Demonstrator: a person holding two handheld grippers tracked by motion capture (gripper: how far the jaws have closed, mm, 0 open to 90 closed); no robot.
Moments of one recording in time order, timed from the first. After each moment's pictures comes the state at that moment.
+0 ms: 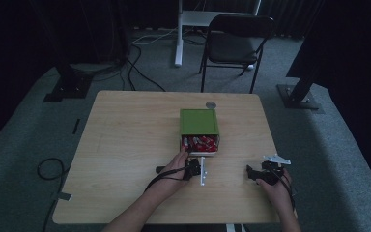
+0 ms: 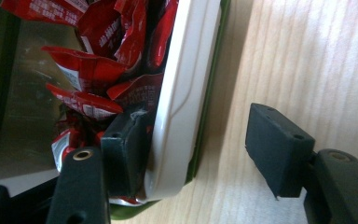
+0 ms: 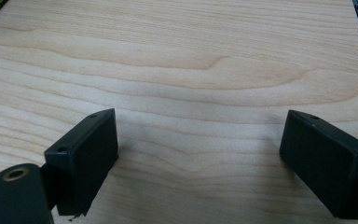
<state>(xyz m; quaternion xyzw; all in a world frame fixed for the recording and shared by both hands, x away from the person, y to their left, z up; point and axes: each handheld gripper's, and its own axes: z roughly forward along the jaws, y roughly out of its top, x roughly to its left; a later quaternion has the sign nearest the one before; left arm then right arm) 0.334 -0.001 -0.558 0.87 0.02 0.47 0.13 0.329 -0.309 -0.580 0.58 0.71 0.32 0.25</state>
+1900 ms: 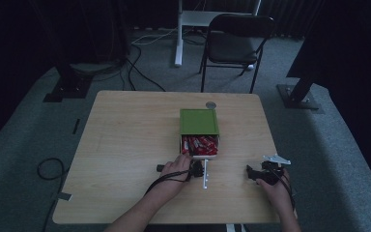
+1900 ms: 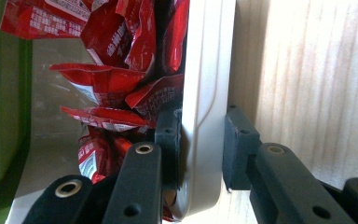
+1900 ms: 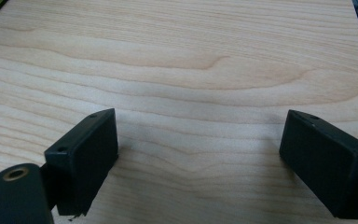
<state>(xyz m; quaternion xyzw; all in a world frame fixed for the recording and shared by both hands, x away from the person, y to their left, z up) 0.327 -0.007 -0.558 0.86 -0.02 0.49 0.09 0.329 -0.309 -0.580 0.58 0.71 0.32 0.25</state>
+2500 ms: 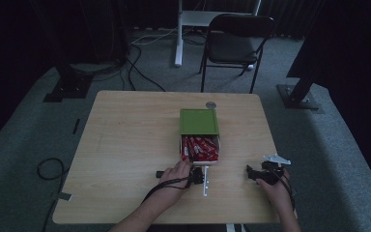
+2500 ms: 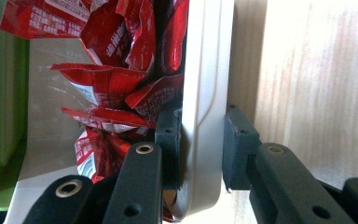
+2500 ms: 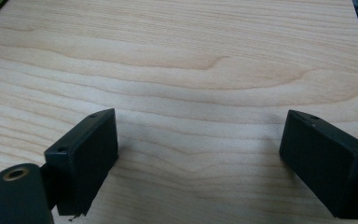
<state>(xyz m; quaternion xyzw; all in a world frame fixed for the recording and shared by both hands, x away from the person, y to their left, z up) 0.304 -0.007 -0.559 0.87 -0.02 0.49 0.09 0.329 -0.309 -0.580 0.58 0.70 0.32 0.25</state>
